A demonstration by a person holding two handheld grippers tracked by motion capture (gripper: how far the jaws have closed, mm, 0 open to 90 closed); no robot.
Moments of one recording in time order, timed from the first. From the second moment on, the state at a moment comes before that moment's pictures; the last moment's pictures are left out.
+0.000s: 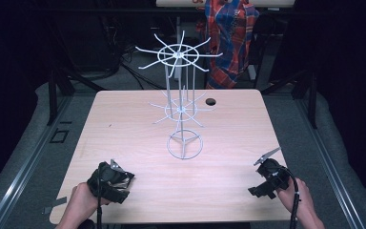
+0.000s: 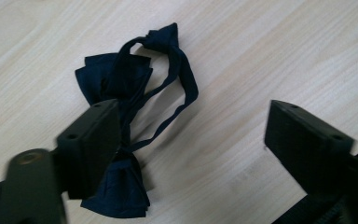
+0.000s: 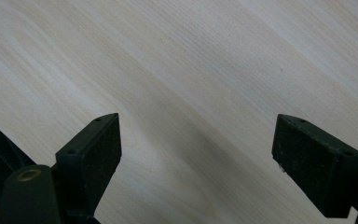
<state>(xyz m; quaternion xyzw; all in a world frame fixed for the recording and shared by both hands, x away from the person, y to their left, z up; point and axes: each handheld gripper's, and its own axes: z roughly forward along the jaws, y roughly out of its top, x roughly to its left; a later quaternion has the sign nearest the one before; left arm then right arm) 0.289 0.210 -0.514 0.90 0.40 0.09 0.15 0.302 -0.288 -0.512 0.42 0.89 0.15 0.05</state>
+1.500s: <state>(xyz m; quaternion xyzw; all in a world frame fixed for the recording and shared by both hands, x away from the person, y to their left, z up) 0.309 0.191 -0.538 0.93 0.36 0.10 0.06 0.303 -0.287 -0.513 0.42 0.90 0.15 0.04</state>
